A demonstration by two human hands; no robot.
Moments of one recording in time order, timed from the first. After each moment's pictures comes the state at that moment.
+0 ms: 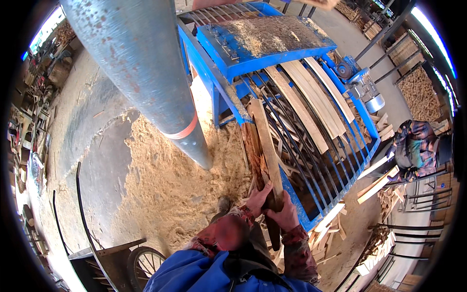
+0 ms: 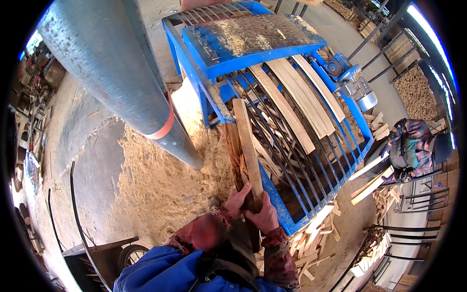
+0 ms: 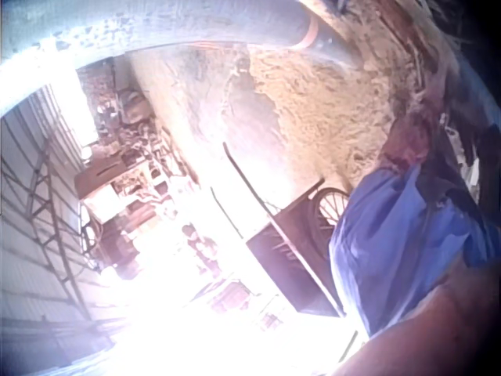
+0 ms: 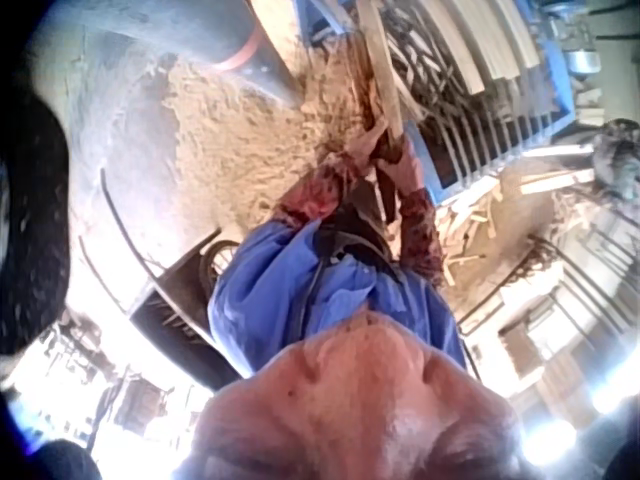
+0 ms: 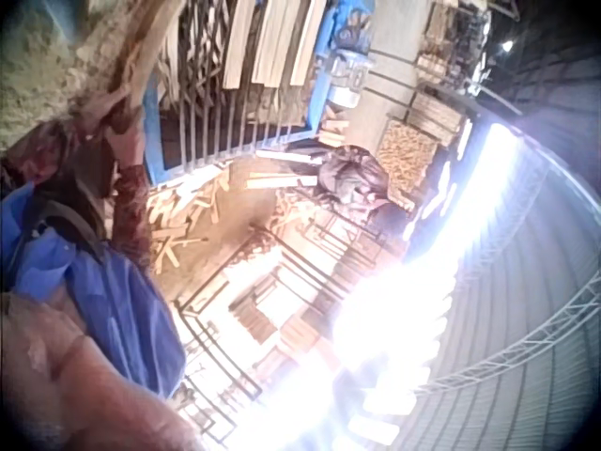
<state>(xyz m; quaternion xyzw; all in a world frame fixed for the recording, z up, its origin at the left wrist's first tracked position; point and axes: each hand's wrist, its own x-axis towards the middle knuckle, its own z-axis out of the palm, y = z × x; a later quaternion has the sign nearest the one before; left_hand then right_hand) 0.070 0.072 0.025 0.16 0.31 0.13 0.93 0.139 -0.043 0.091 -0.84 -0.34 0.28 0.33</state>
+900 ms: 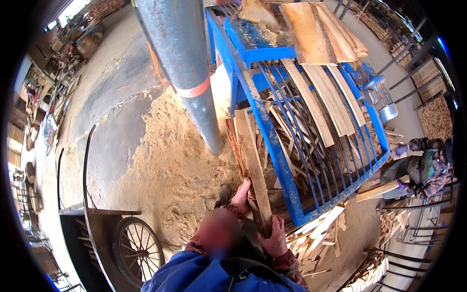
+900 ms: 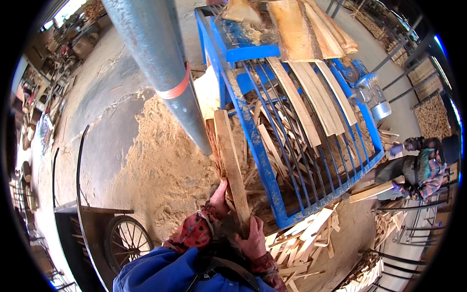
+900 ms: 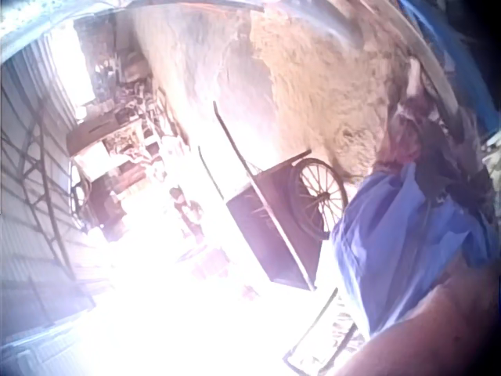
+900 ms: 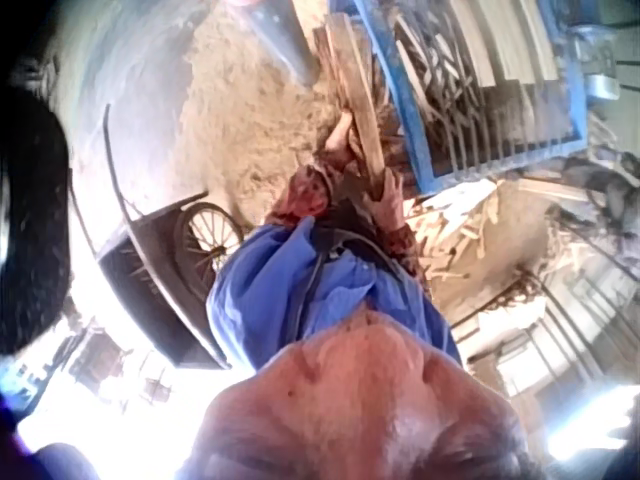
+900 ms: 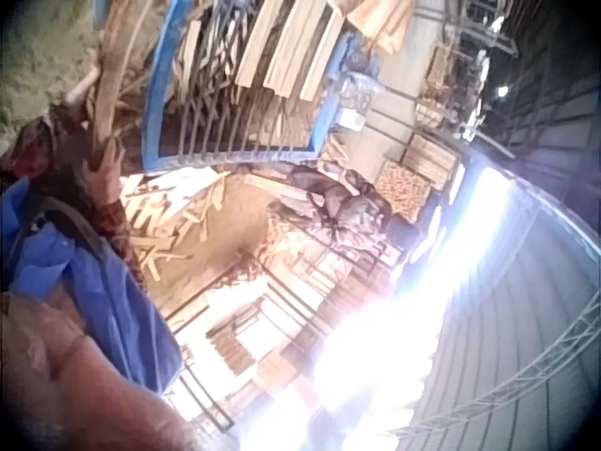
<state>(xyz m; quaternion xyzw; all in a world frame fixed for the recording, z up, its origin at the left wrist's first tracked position) 0.009 -0.003 0.008 0.07 0.21 0.25 0.94 0.087 -0.181 0.090 -0.77 -0.48 0.26 0.32</state>
